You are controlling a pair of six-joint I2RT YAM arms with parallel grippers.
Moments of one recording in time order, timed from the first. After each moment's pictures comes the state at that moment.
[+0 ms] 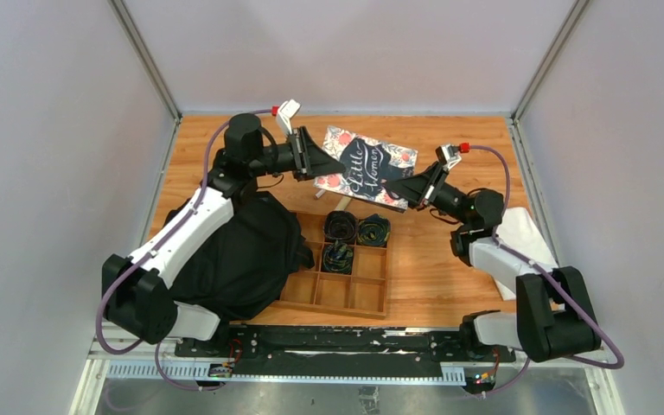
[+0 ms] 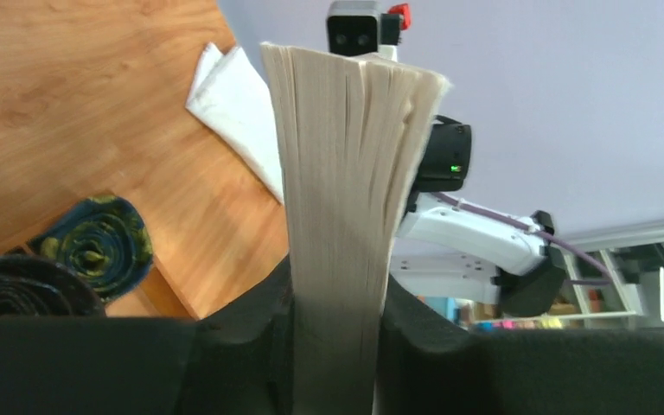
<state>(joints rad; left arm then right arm) -0.42 1.37 1.16 0.08 0.84 -0.97 0.21 1.26 0.50 1.21 -0.87 1.53</state>
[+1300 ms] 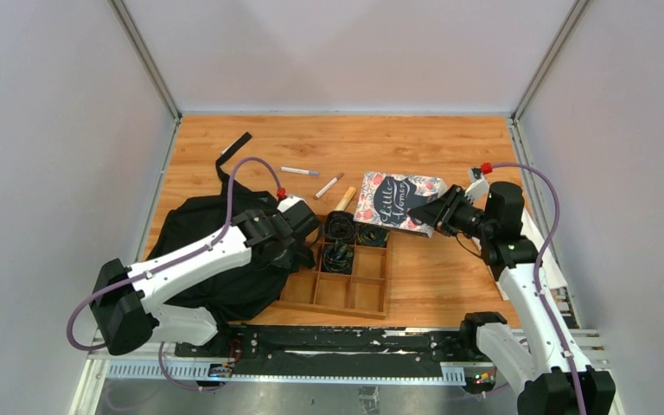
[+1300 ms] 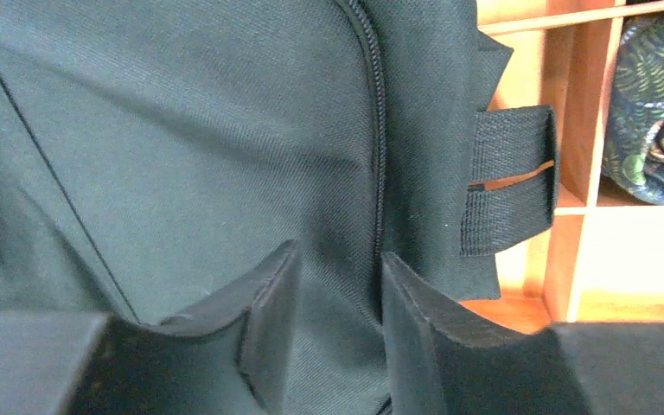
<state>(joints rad) -0.90 1.27 1.01 -1.02 -0.46 -0.56 0.06 0.82 0.65 -0.25 -0.69 0.76</state>
